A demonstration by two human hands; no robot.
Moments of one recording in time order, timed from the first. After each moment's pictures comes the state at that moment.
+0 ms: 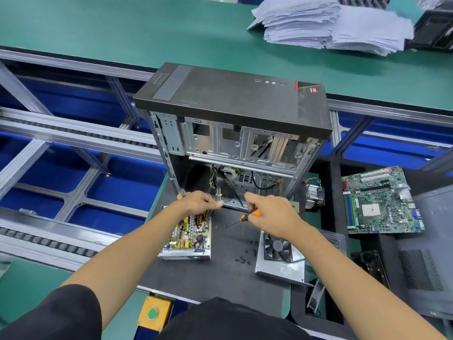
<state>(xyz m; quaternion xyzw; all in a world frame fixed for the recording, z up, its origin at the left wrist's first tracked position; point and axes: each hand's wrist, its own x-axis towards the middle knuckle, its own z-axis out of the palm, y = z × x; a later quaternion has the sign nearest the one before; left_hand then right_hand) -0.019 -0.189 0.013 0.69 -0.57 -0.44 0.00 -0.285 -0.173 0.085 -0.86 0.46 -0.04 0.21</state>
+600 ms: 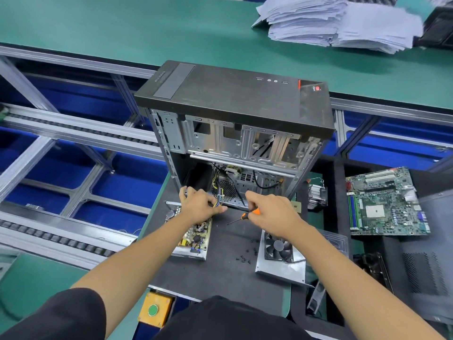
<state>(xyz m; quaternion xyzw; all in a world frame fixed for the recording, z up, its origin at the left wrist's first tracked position) -0.039 -0.171 -0.002 0.73 -0.65 -0.20 0.00 -0.285 -0.177 0.075 -0.87 0.46 -0.04 0.19</state>
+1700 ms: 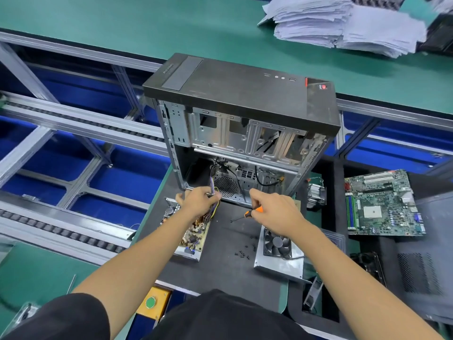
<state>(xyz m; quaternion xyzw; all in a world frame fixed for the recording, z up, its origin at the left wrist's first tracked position) -0.041 -0.164 0.001 0.80 -0.51 -0.31 0.10 -0.287 -0.168 0.084 -0.86 0.47 -0.02 0.20</state>
